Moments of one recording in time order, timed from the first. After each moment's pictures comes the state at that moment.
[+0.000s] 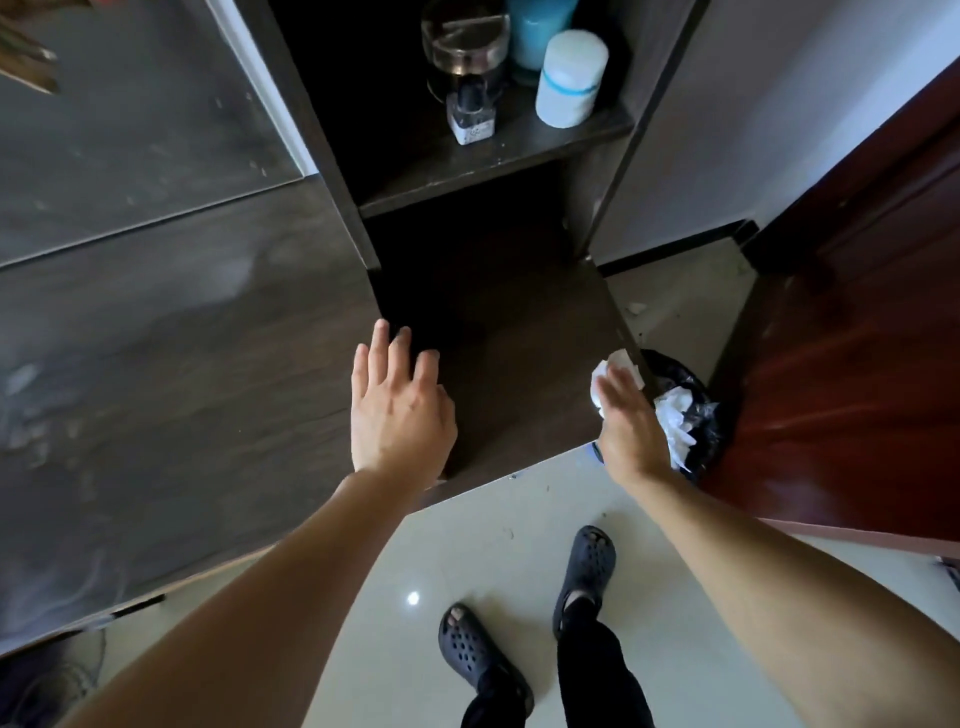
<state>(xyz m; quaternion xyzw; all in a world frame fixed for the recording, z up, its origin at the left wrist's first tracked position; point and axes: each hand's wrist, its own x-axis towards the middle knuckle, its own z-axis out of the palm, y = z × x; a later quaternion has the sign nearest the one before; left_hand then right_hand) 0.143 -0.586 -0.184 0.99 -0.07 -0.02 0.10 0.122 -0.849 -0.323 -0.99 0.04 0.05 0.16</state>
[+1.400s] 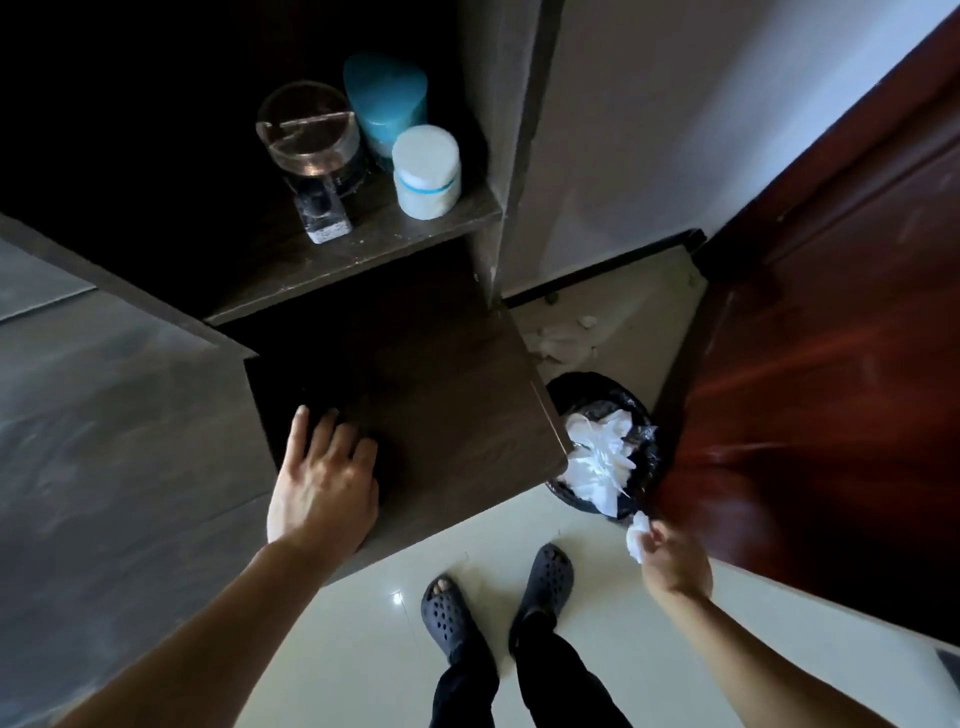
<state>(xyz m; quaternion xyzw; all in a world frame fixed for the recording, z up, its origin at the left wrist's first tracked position) 0.172 -0.628 -0.190 0.98 -0.16 -0.08 -0.03 0.036 -0.975 -0.302 -0.86 0.40 0.20 0.26</state>
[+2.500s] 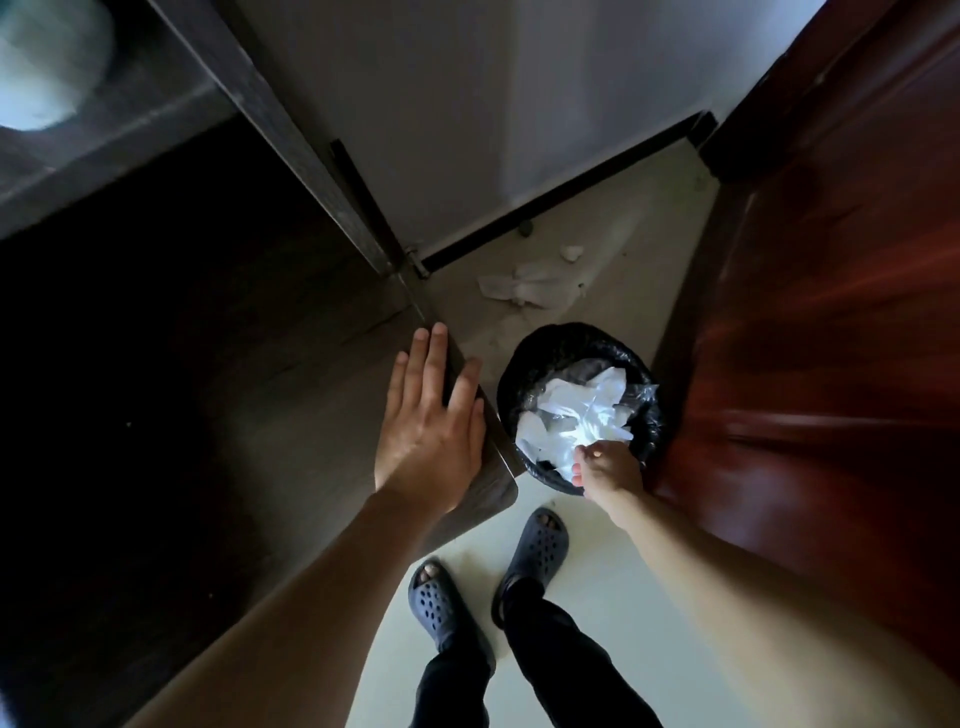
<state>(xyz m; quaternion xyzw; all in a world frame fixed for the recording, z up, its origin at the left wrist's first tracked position) 0.221 -0.811 -0.330 0.97 -0.22 -0.07 0.11 0.127 -1.013 -0.471 -0.71 0.47 0.29 0.44</state>
